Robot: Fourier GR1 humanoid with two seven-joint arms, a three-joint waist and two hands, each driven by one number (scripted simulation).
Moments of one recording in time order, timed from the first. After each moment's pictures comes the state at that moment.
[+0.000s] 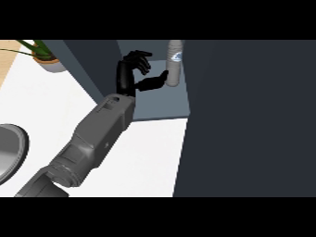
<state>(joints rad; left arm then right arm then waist) -1.06 0.00 -0.29 -0.23 0.54 0.64 -0.62 0.29 -0.35 0.52 -2.49 0.01 -0.23 0.13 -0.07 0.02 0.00</state>
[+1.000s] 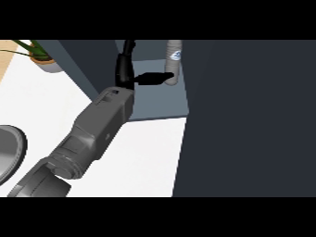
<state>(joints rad) -1.15 0.00 -0.23 -0.11 0.54 0.55 -0.67 0.28 -0.32 0.50 -2.48 -0.01 -0.20 0.12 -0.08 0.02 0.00</state>
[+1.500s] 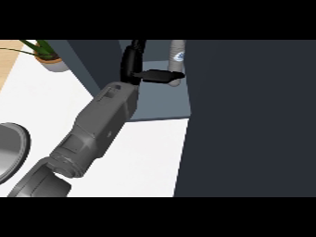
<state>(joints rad) -1.16 0.00 -0.21 -0.21 0.57 0.29 -0.70 0.30 -0.33 0.48 -2.48 -0.01 -0.19 0.12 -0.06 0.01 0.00</state>
